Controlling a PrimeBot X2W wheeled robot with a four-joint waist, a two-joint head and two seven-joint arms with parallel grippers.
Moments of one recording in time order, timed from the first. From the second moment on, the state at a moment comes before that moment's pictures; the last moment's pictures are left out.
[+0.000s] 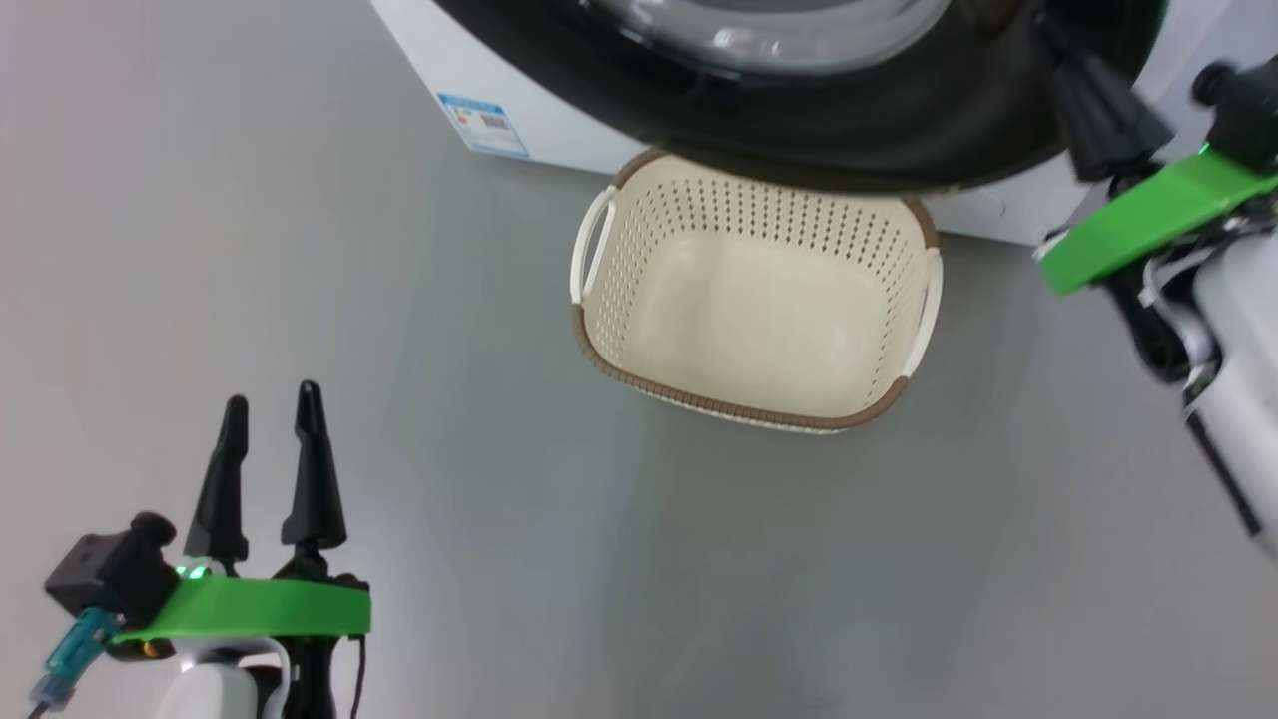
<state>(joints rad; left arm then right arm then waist) -0.25 0.08 -0.05 0.25 -0.53 -0.13 -0.26 -0.88 -0.41 0.49 0.56 0.59 0.13 -0.25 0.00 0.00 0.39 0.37</state>
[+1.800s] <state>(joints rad) -0.28 0.11 -0.06 0.27 -0.55 -0.13 -0.26 -0.86 -0.38 0.48 0.51 0.63 0.13 -0.25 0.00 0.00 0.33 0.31</state>
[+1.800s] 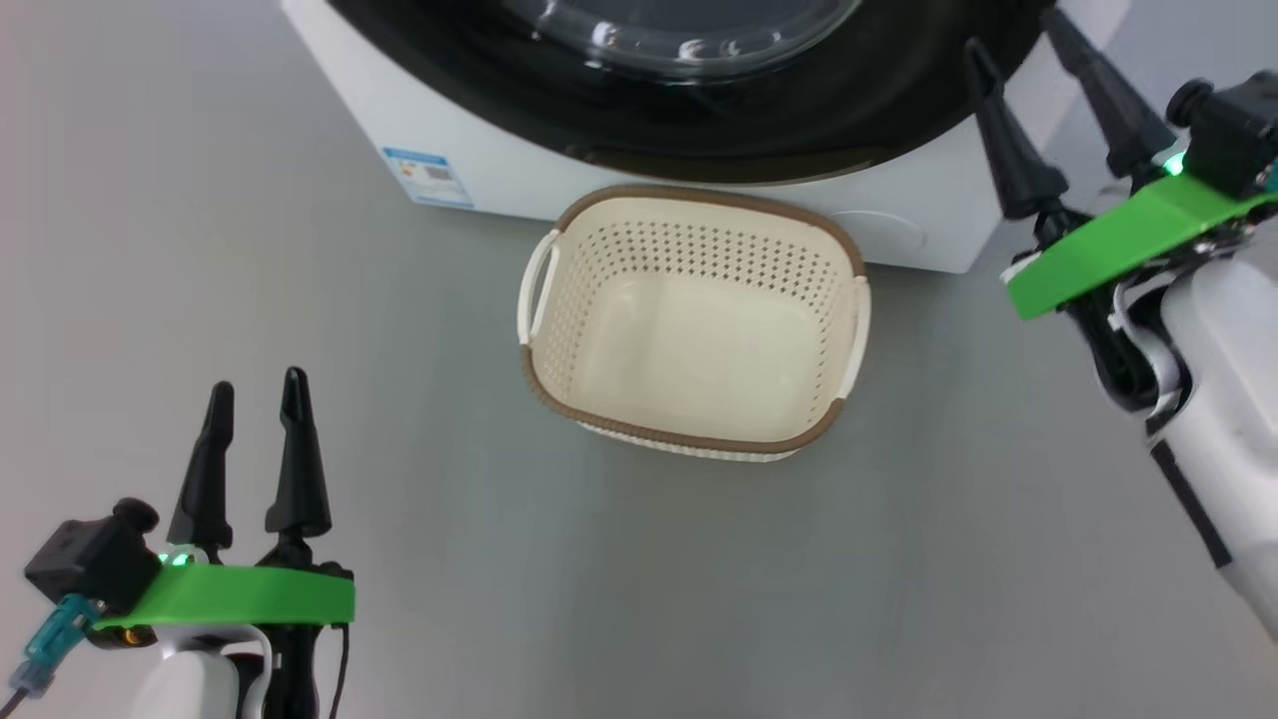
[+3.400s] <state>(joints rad) -0.11 0.13 -0.04 0.24 -0.52 -0.12 -0.26 -0.21 -0.24 0.18 0.25 0.49 0.13 -0.25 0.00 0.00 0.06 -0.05</state>
